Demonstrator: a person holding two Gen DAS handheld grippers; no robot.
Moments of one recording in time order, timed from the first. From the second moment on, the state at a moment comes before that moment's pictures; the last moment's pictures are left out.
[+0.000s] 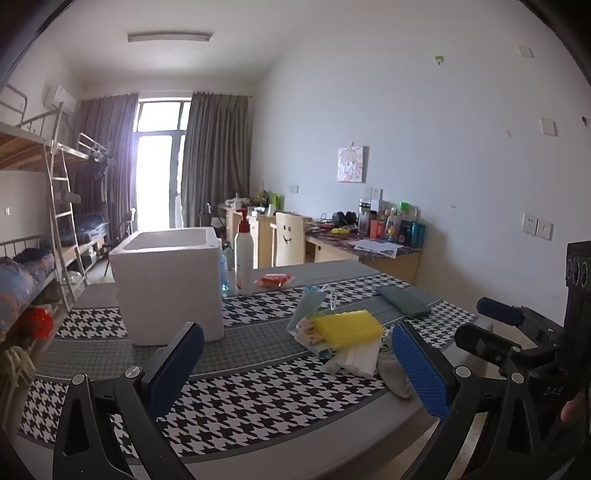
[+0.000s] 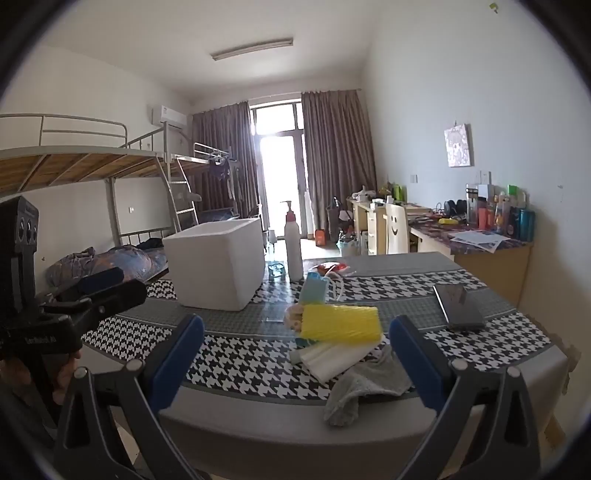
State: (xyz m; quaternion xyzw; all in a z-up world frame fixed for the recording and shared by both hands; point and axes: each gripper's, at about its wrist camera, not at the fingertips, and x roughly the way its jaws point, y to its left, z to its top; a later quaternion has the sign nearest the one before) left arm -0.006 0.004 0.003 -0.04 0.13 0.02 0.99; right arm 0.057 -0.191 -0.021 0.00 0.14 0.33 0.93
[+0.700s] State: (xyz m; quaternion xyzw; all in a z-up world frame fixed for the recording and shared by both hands) left arm -0.004 0.006 0.001 -0.03 0.14 0.02 0.99; right arm 0.058 -0.192 -0.021 0.00 0.14 0.33 0.93
